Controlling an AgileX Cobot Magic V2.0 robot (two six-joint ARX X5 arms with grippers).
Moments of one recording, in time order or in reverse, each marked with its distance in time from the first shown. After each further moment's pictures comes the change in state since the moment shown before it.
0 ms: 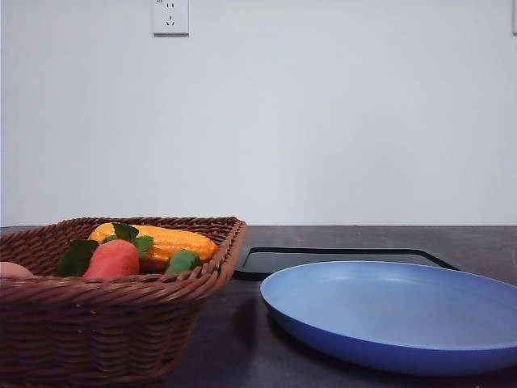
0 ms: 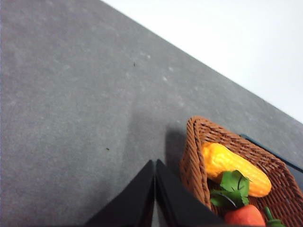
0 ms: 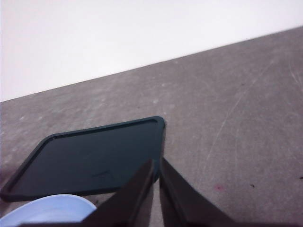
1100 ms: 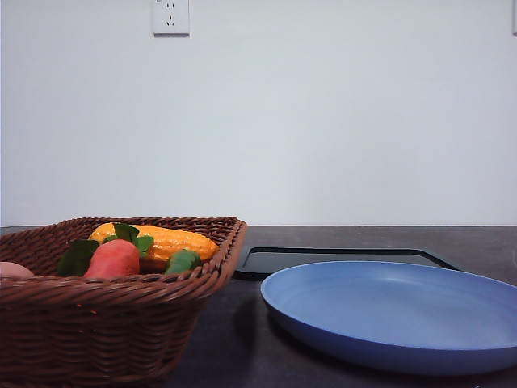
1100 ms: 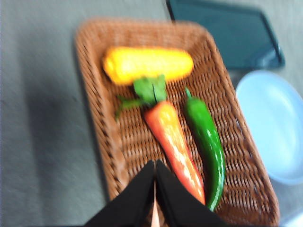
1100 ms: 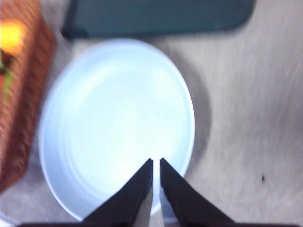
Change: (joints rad) left_arx -0.101 0.788 0.666 -0.485 0.351 0.418; right_arx 0.000 0.844 0.510 -0.525 -0.424 -0.069
